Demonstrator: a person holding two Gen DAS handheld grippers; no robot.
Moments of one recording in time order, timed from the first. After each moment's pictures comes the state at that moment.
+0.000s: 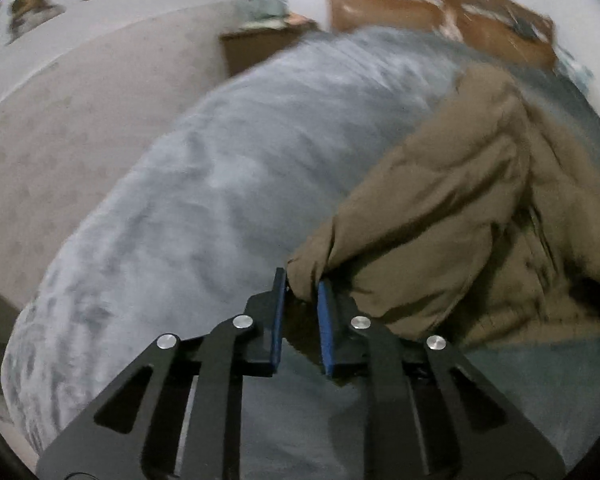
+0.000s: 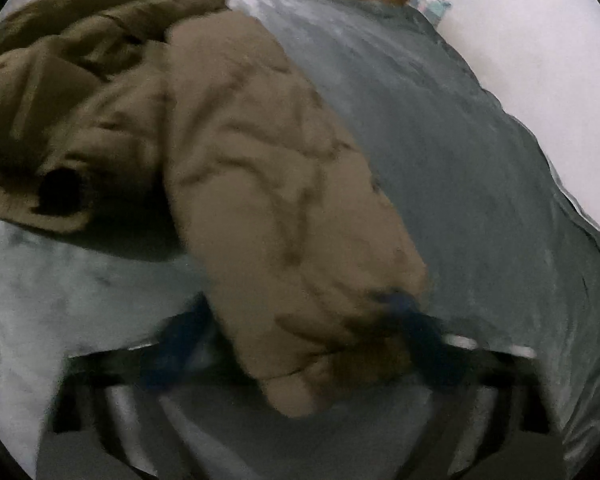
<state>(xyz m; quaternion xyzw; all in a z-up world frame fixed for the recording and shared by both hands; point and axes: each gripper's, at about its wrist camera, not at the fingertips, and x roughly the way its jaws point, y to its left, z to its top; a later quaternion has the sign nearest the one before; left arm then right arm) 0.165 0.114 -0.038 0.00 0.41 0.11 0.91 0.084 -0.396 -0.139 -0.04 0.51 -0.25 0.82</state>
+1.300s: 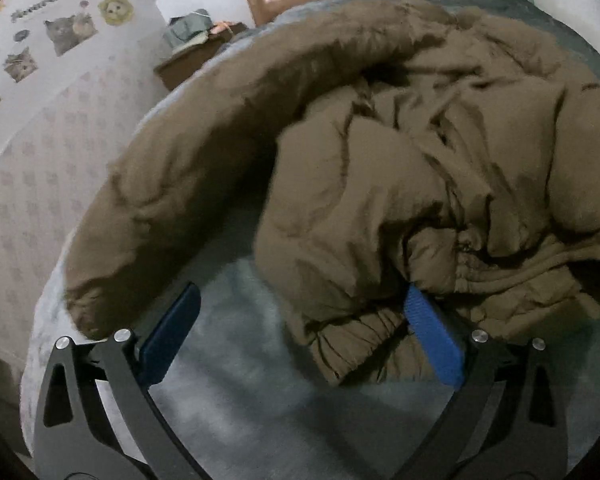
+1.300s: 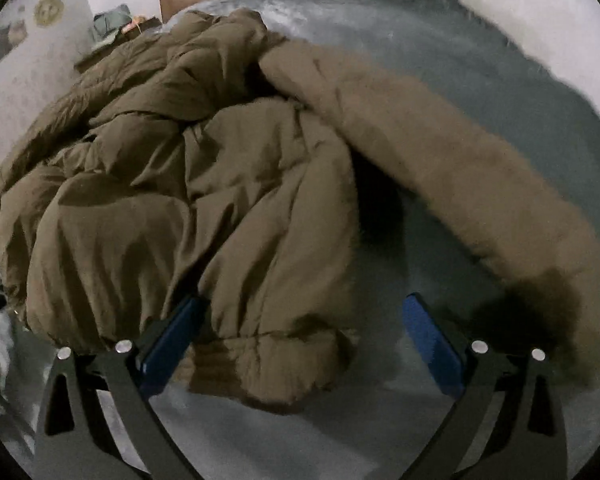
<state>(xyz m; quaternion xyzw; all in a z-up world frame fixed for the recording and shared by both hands) 0.224 -0.048 -0.130 0.14 0.43 0.03 0.89 0.139 -0.352 -0.139 0.12 0.48 -0.16 0.86</state>
